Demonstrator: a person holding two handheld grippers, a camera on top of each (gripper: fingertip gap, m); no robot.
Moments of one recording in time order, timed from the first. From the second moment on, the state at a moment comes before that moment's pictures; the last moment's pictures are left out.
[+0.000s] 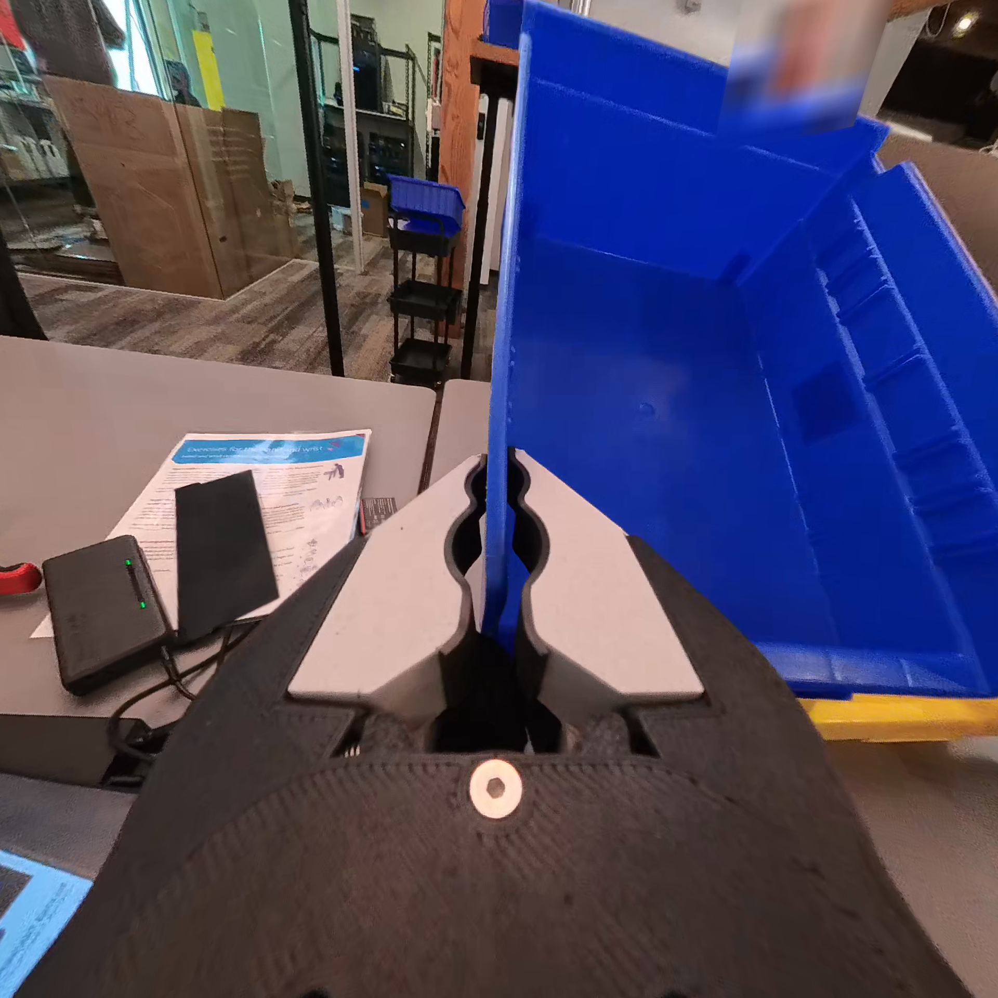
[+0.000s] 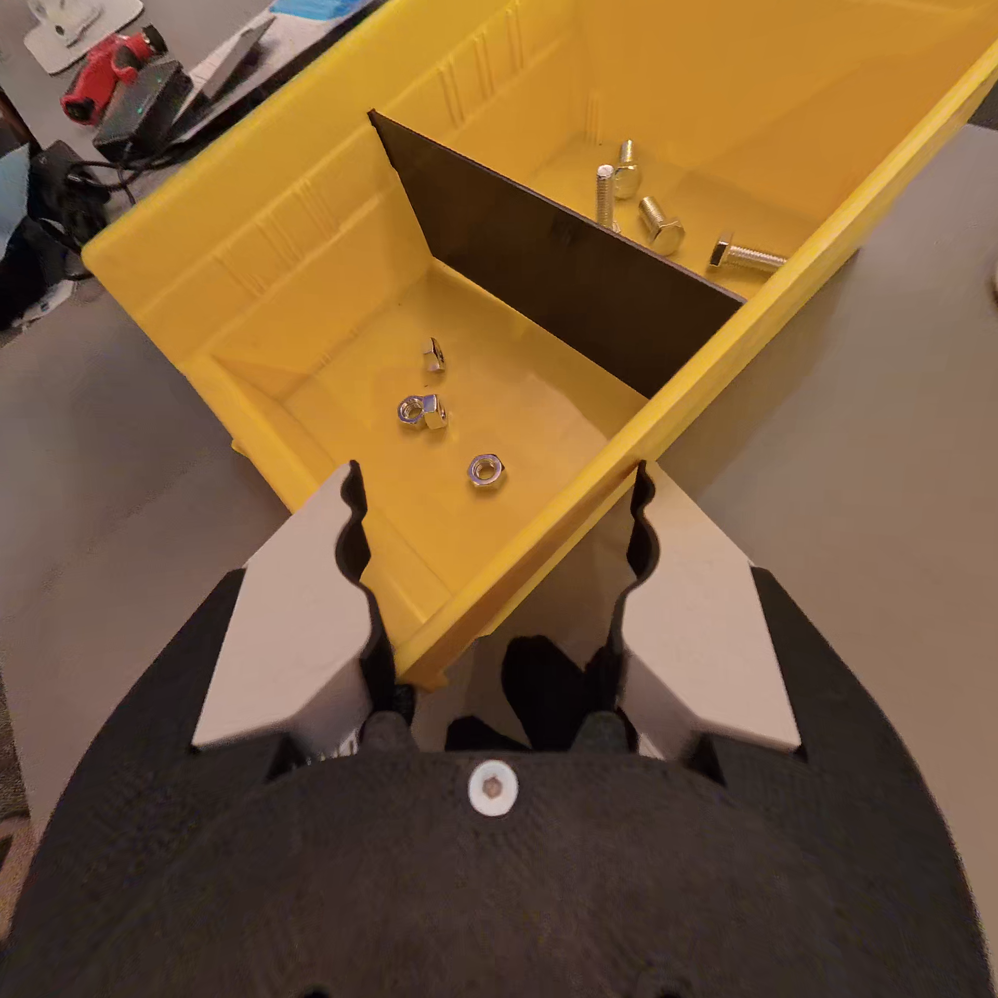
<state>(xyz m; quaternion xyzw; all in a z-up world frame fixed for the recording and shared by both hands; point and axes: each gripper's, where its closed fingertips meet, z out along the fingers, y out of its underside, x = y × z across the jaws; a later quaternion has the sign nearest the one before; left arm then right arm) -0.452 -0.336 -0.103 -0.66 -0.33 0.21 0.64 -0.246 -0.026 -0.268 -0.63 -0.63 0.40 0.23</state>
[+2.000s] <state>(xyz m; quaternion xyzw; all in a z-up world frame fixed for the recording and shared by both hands) -0.014 0.195 -0.233 -0.82 -0.05 -0.23 0.52 0.092 0.277 -0.176 -0.68 -0.28 0.48 0.48</state>
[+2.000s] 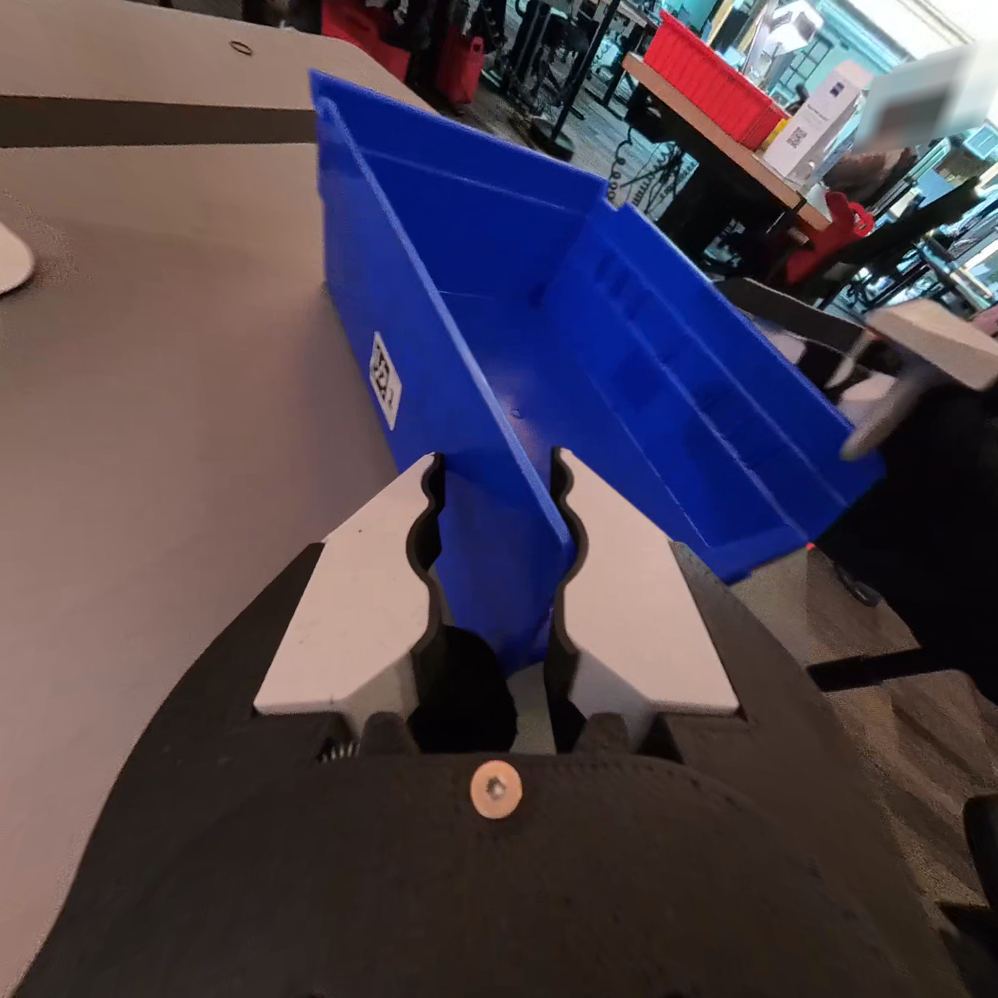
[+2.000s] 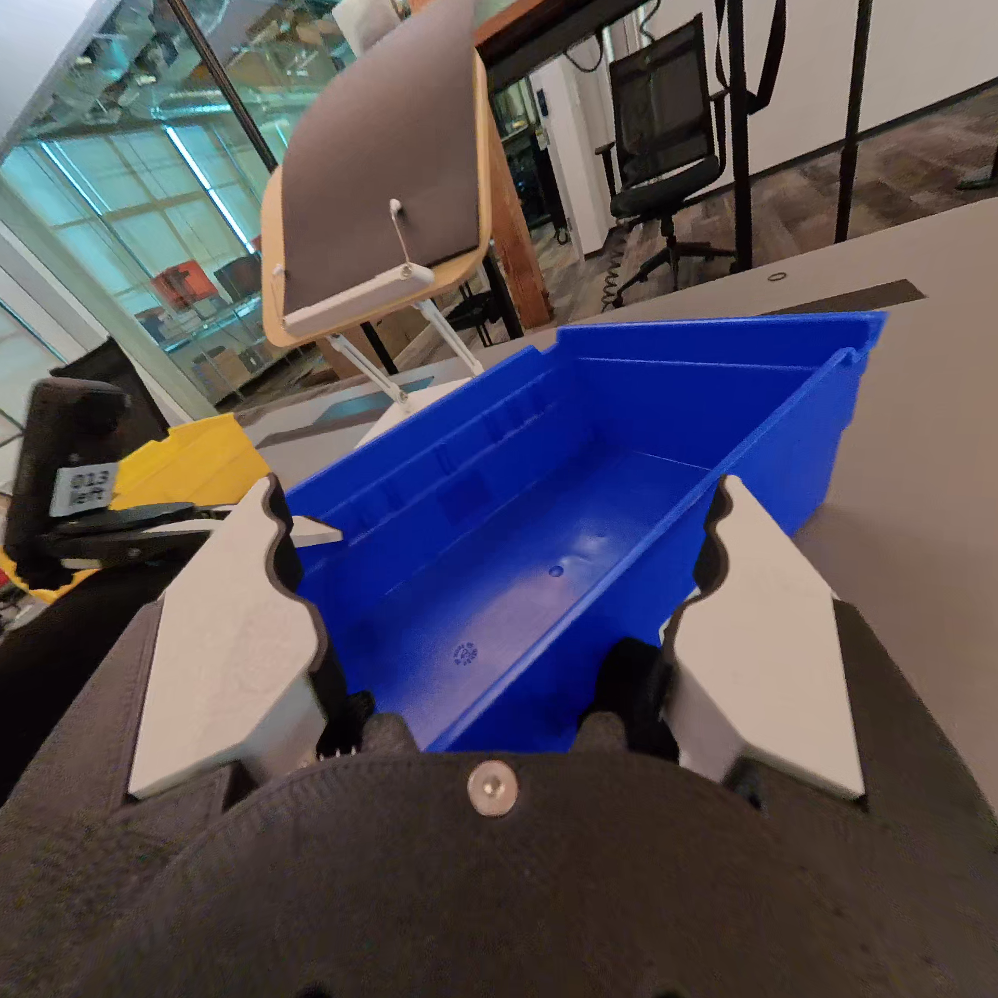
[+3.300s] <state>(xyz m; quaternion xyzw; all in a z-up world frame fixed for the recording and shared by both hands) -0.452 -0.237 -0.177 -0.82 -0.31 0.24 0.43 0.064 0.225 -0.031 -0.50 -0.45 0.34 0.66</state>
